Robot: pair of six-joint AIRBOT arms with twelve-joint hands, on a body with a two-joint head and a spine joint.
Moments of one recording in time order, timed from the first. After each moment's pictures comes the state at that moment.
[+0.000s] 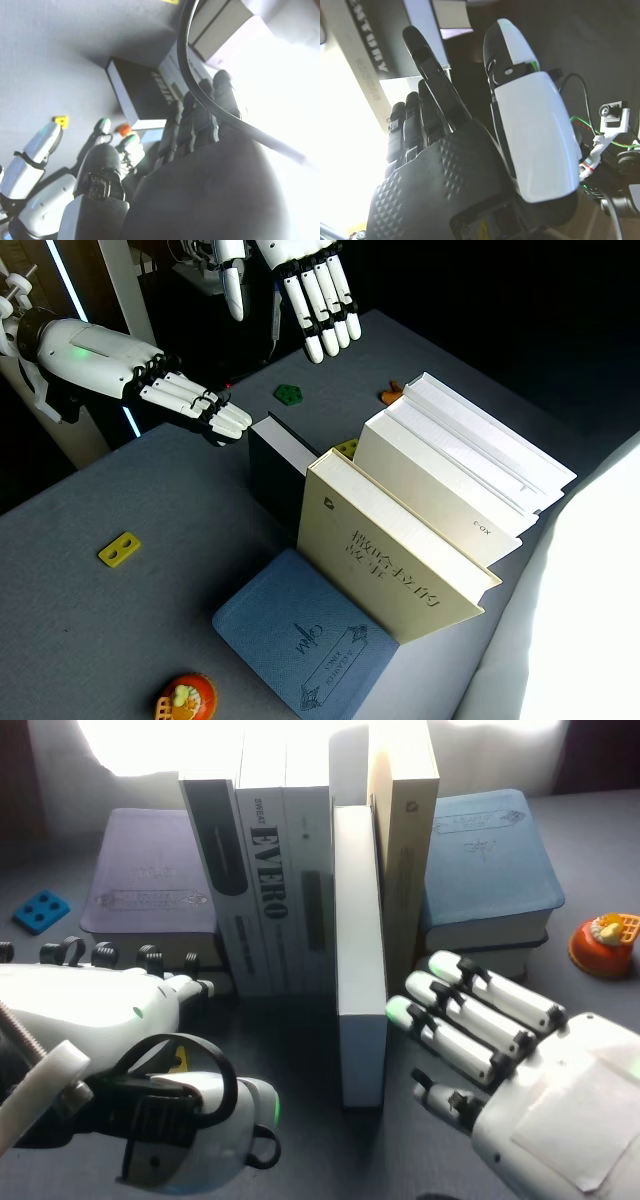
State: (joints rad) left arm -0.21 -0.81 0.20 -2.42 -1.54 2.97; right arm -0.73 -0.92 0.31 0.76 0.96 -2.24
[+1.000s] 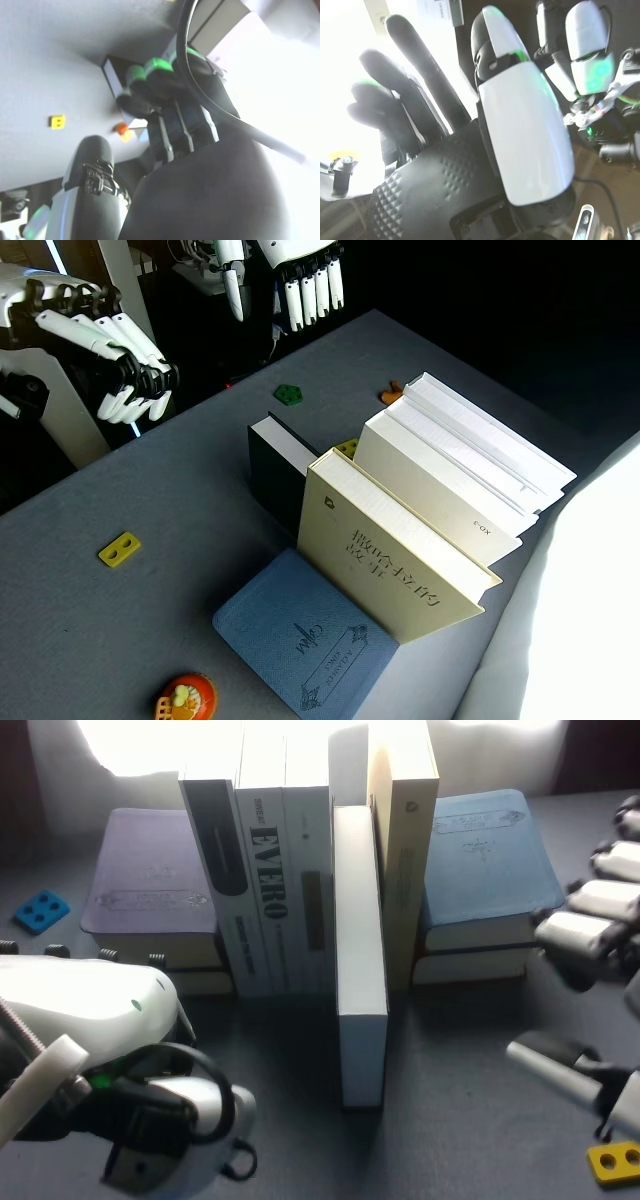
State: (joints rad) left arm -0.21 -0.81 0.20 -2.40 -1.53 2.98; right arm -0.79 -0.60 0.33 0.32 1.12 -1.86
